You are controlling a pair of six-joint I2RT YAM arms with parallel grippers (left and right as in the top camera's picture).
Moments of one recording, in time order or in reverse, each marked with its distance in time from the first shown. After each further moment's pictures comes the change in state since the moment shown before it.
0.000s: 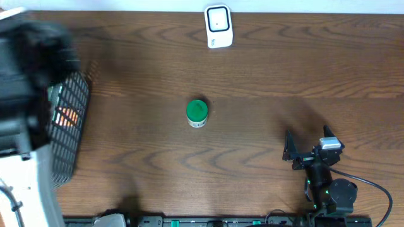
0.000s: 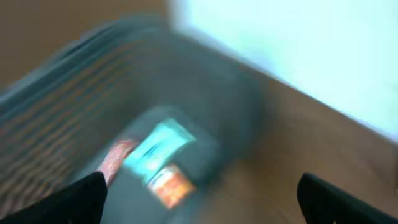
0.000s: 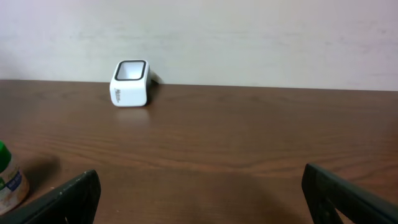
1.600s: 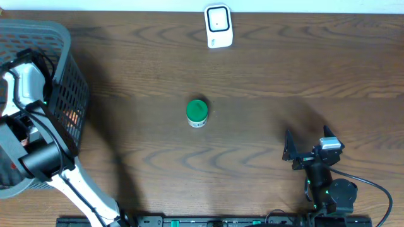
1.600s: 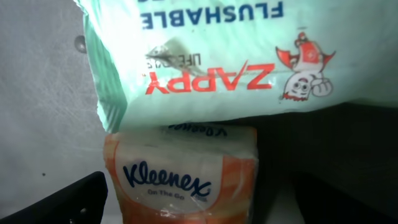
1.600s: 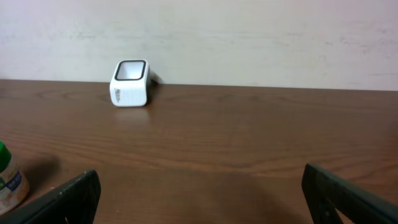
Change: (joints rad) left arm 0.280 0.851 -0.119 -0.010 0.217 -0.631; right arm 0.000 0.000 0.000 0.000 0.000 0.000
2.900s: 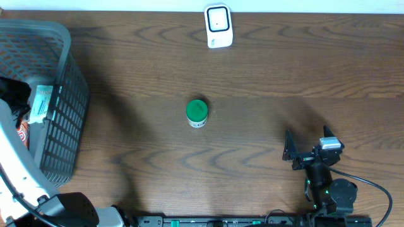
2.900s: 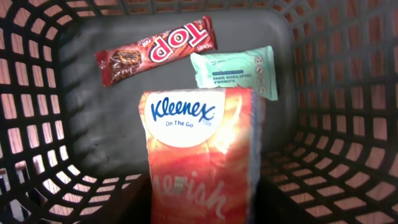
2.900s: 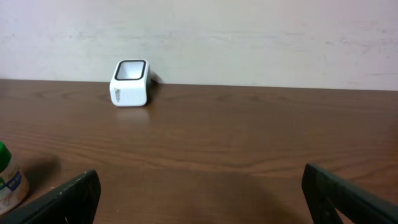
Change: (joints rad) left arm 0.085 -0.579 0.066 -0.179 -0.075 0.134; right arm 0.000 0.001 0.000 0.000 0.000 0.000
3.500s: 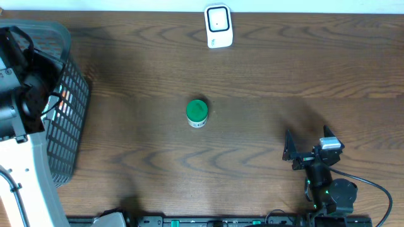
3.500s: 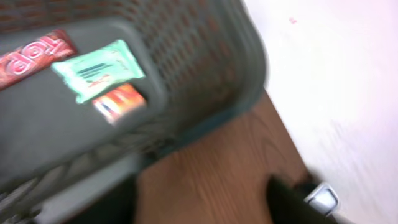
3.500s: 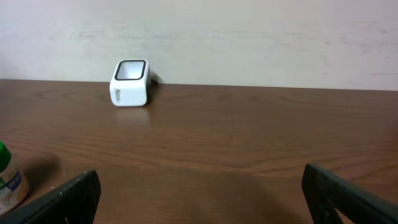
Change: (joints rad) left arm -0.290 -0.235 -0.002 0.154 0.082 -0.021; right arm 0.000 0.000 0.000 0.000 0.000 0.000
